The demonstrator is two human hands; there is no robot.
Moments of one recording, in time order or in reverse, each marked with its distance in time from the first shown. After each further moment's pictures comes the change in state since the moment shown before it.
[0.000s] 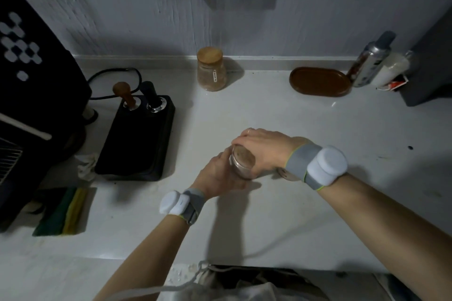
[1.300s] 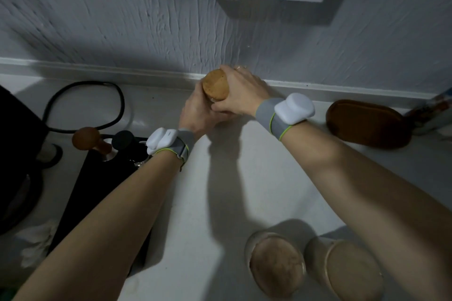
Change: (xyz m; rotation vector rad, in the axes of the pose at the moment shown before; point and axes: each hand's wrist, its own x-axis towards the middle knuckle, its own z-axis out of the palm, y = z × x) left_hand 0.253 -0.021 -0.162 -0.136 0.429 -0.069; right_hand 0.251 0.067 -0.132 0.327 0.433 0.163
